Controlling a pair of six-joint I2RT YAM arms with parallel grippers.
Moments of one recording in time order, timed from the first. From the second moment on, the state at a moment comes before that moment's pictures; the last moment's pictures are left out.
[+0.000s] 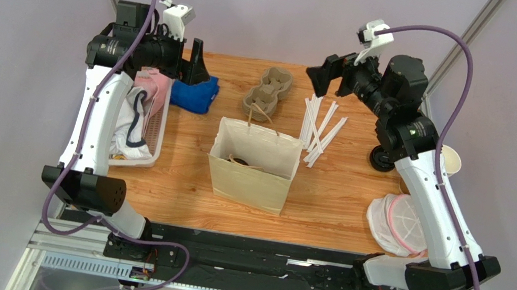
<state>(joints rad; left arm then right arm) -0.05 1.52 1.91 -1.05 0.54 0.11 0.46 1.30 1.61 -0.33 -0.21 0.02</state>
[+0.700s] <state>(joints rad) -0.05 1.72 1.81 -1.16 0.46 0.11 0.12 1.38 1.35 -0.59 -0.16 0.10</state>
